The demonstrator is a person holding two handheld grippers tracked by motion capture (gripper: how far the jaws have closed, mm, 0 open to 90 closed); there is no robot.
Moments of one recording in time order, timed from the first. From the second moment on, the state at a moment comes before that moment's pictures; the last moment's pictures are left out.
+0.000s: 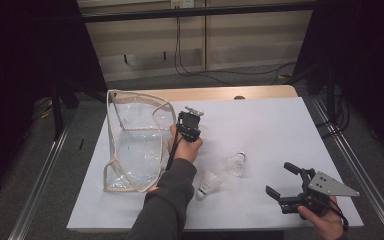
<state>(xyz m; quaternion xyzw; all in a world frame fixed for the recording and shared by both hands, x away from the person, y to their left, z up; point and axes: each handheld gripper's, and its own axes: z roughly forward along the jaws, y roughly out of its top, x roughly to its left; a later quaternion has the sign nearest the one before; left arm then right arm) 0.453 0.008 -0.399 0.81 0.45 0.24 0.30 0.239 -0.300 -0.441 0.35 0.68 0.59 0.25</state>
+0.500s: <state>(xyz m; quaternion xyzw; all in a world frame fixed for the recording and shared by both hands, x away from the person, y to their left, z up) 0.455 0.006 -0.400 0.81 0.45 0.23 0.30 0.239 -0.300 -0.441 0.35 0.68 0.59 0.25</state>
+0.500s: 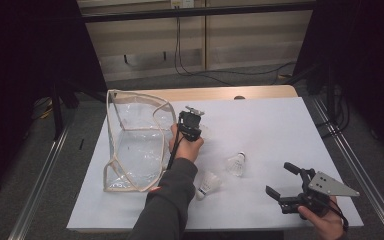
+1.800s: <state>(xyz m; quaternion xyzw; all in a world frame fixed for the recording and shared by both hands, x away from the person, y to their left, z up) 0.464 -0.013 -0.413 0.80 0.45 0.20 0.34 0.239 -0.300 -0.440 0.35 0.68 0.59 0.25</state>
